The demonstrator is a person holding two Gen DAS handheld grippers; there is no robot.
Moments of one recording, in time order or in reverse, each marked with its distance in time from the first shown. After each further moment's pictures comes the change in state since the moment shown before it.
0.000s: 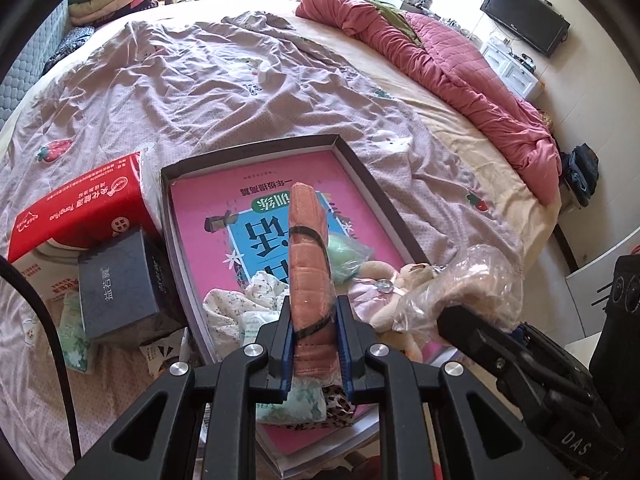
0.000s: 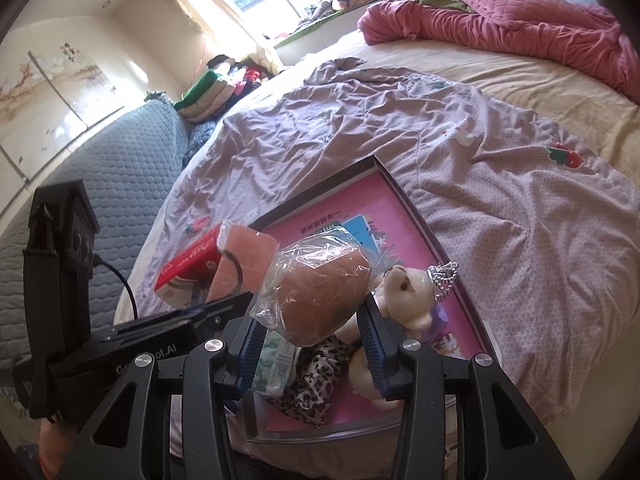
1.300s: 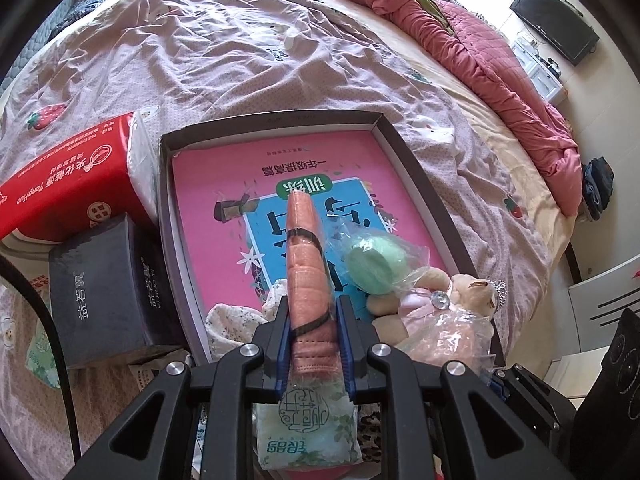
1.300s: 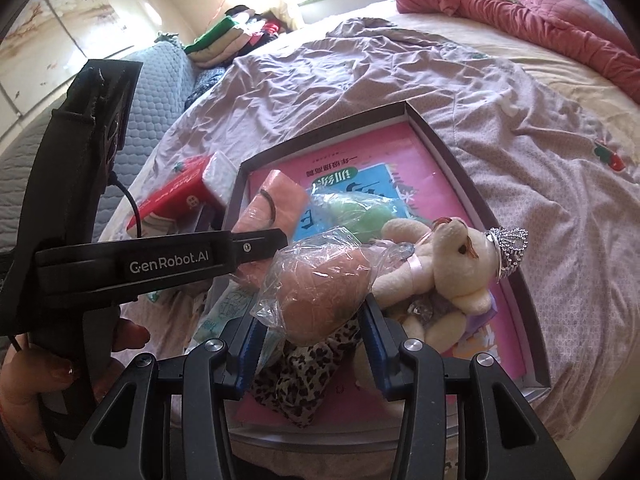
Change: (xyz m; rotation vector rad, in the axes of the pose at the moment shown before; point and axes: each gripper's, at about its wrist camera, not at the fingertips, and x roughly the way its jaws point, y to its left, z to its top) left arm 0.051 0.028 0.013 -0.081 0.081 0.012; right arm 0.060 0.013 -0.023 -0.140 0.122 -0.036
